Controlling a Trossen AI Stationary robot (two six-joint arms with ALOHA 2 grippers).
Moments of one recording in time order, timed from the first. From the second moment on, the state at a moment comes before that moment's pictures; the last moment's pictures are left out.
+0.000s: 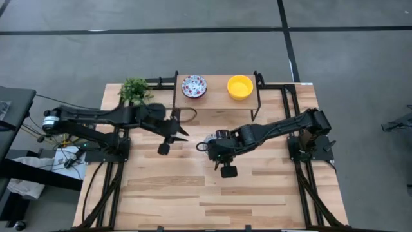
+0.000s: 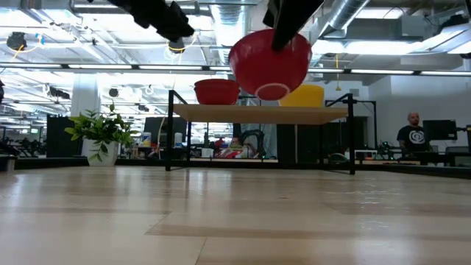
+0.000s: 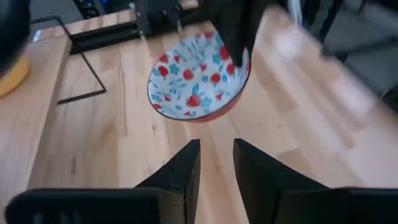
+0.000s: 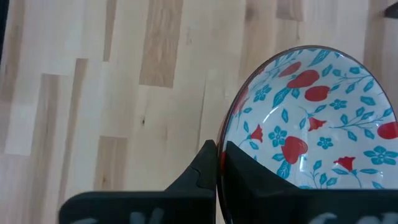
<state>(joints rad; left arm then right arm) 0.03 1.14 0.90 -0.31 0.21 0.30 0.24 1.82 1.68 -1.03 0.05 0.04</state>
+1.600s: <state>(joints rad) -0.22 1.37 0.90 -0.07 -0.07 1.13 0.28 1.81 1.68 -0.93 0.02 -0.01</state>
